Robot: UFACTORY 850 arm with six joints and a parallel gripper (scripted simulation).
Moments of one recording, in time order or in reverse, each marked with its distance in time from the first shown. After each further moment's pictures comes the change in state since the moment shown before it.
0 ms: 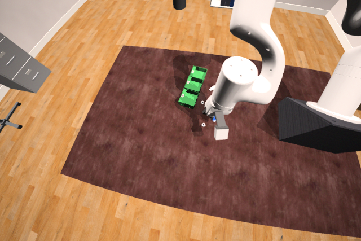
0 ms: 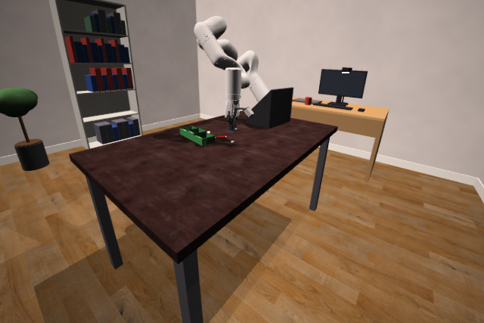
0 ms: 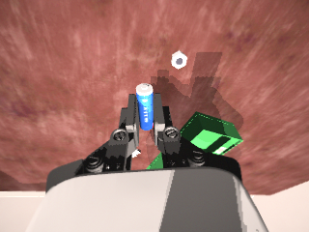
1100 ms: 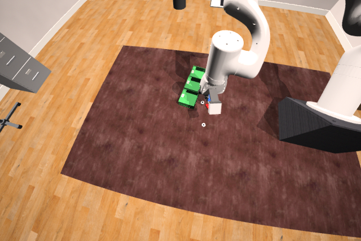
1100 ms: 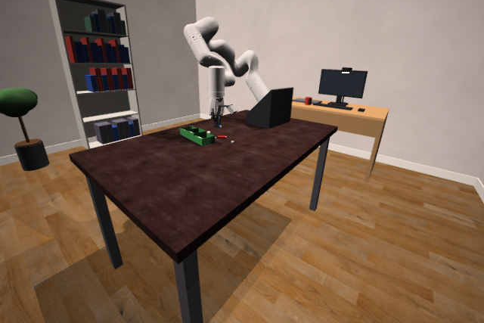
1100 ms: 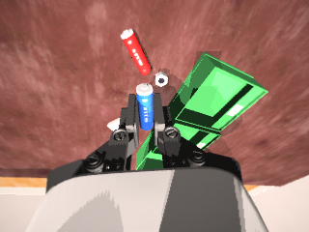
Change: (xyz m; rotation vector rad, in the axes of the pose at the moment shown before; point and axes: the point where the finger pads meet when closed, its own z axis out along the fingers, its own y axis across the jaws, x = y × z) arm -0.094 0.009 -0.007 0.000 -0.001 0.000
